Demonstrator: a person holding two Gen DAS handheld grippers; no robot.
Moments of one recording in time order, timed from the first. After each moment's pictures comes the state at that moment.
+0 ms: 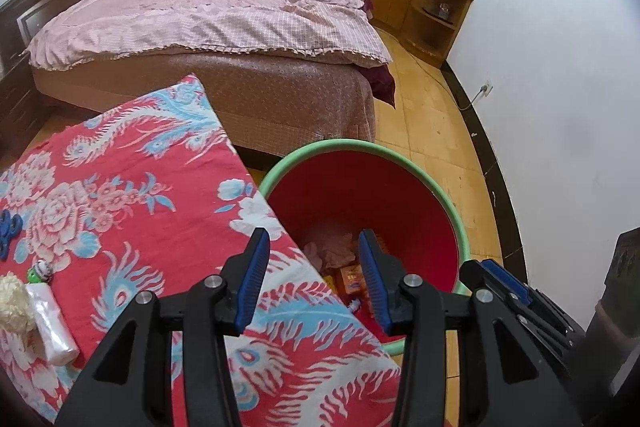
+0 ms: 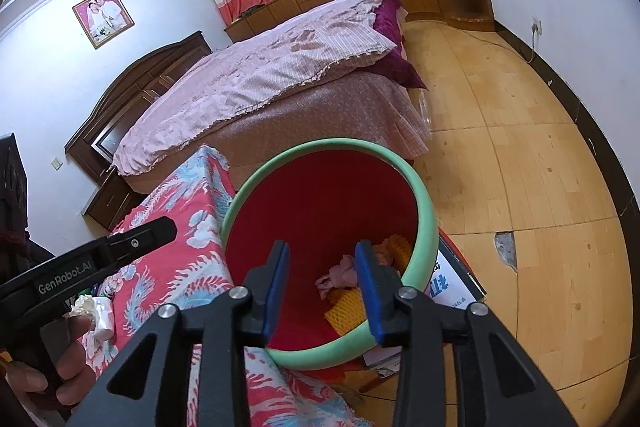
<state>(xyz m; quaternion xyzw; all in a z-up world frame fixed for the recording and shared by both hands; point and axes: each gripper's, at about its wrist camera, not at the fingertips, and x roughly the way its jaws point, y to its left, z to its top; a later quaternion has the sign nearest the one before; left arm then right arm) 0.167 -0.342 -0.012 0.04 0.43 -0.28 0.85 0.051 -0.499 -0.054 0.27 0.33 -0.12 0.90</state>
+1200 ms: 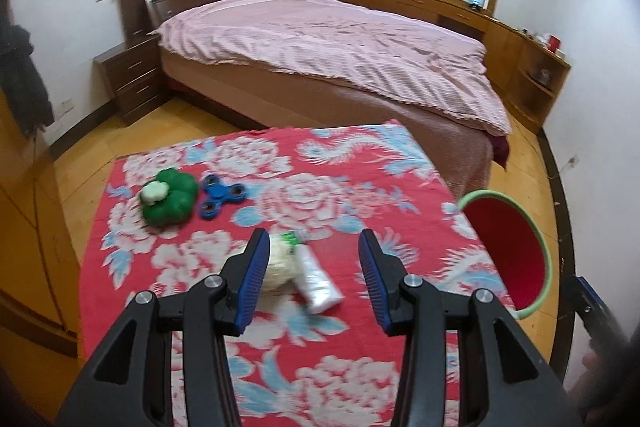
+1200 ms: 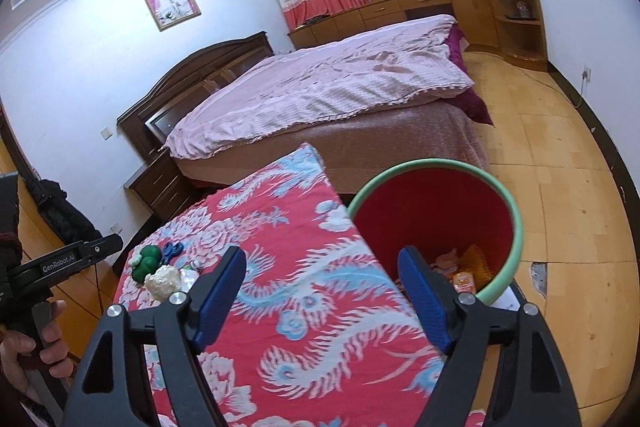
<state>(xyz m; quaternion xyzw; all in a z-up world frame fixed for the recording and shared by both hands) 0.149 -0.116 0.055 -0.01 0.39 -0.09 0.92 0.039 -0.388 0.017 0.22 0.29 -0.03 0.93</state>
